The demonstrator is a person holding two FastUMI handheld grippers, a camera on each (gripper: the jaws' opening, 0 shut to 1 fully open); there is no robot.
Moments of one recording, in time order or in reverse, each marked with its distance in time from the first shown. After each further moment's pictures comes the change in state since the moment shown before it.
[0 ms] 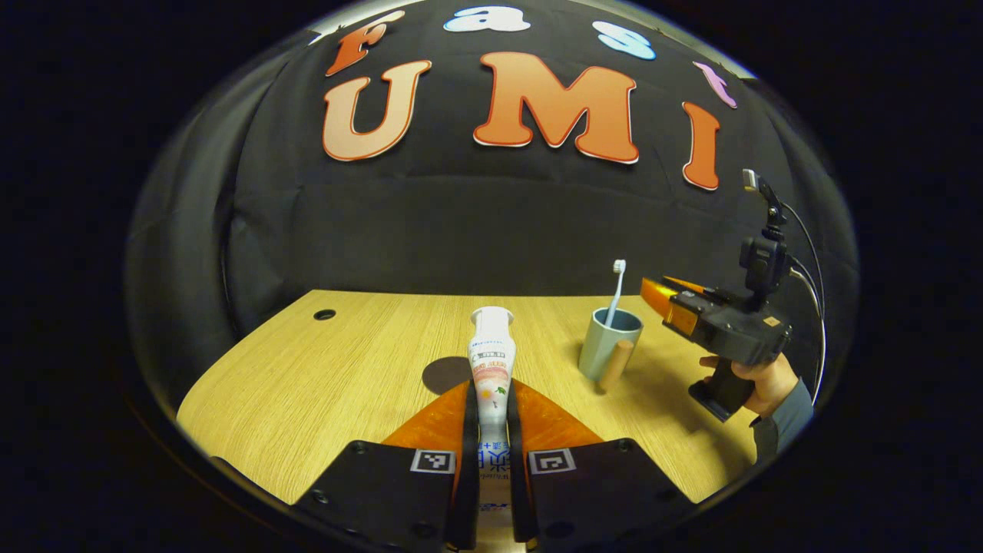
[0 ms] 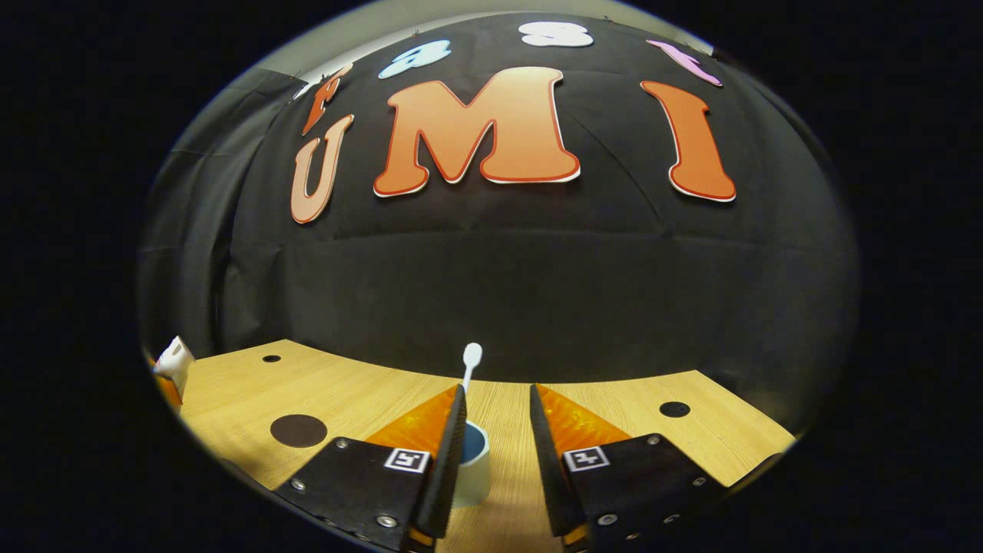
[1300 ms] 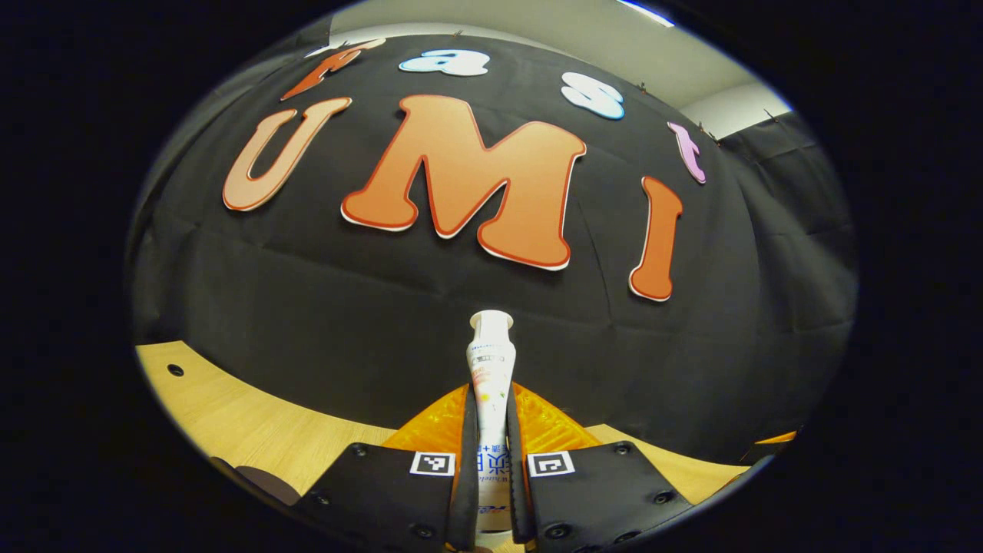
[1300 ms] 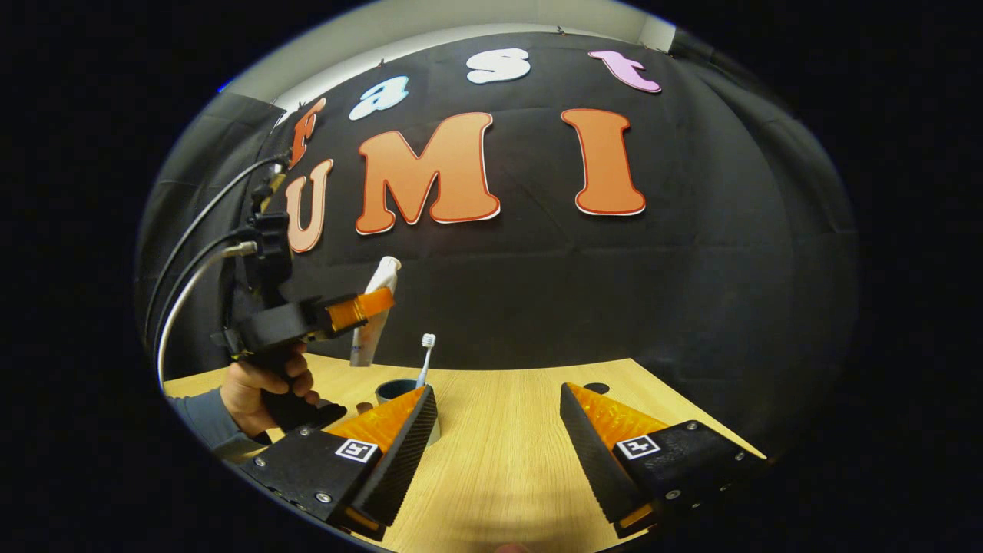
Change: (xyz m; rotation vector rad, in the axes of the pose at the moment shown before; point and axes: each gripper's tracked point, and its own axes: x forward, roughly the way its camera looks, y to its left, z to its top) left arm 0.185 -0.168 0.154 -0.128 -0.402 -0.270; right arm -0.135 -0.085 0.015 0.059 -0.026 -0.070
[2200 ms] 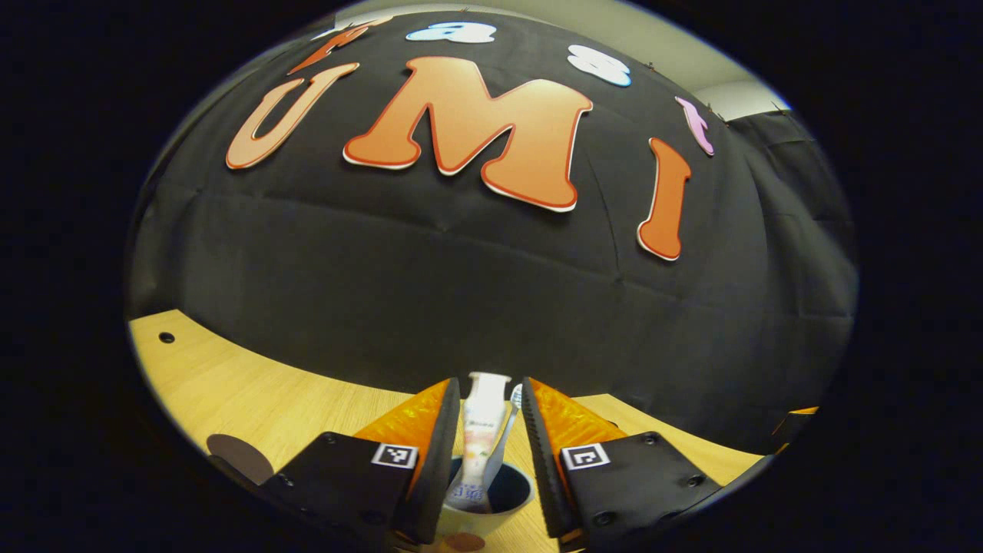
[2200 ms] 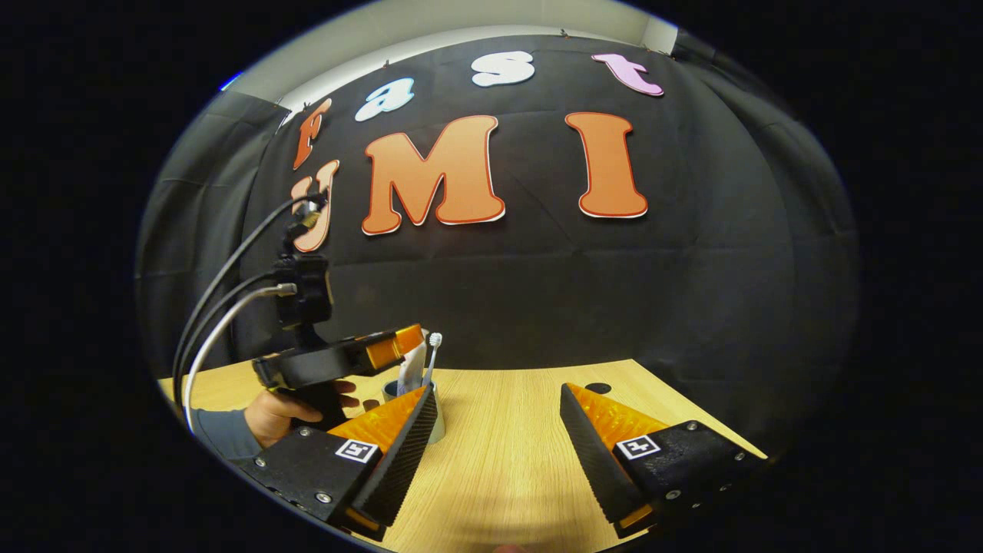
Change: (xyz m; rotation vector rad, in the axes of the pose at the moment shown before) left arm -0.018 -0.001 -0.038 0.002 0.104 -0.004; right arm -0.004 0.010 -0.001 -0.014 0.004 -0.001
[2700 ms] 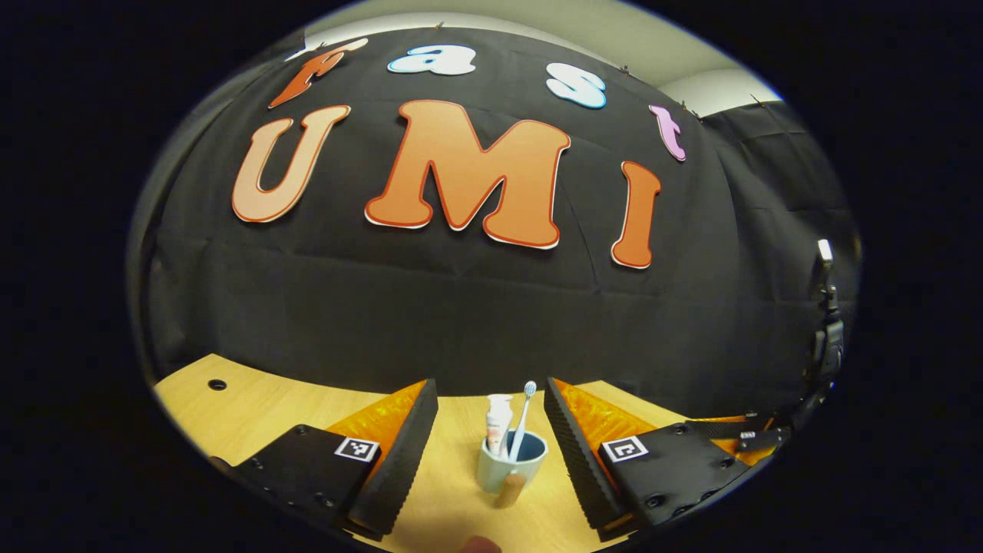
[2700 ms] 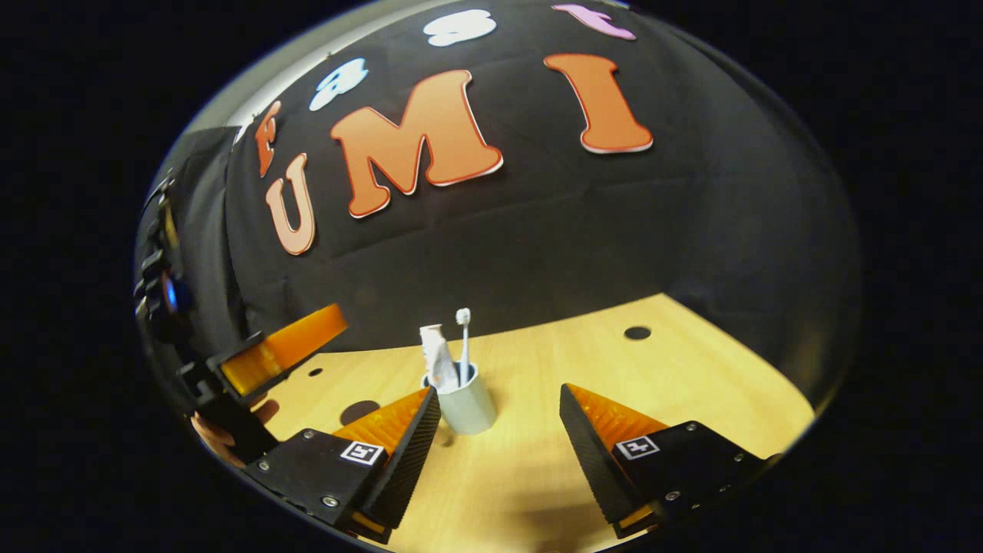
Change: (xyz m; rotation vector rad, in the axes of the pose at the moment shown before) left arm -0.134 0.047 0.058 0.080 0.047 0.017; right arm 0.021 0.059 -0.023 0.240 0.291 0.048
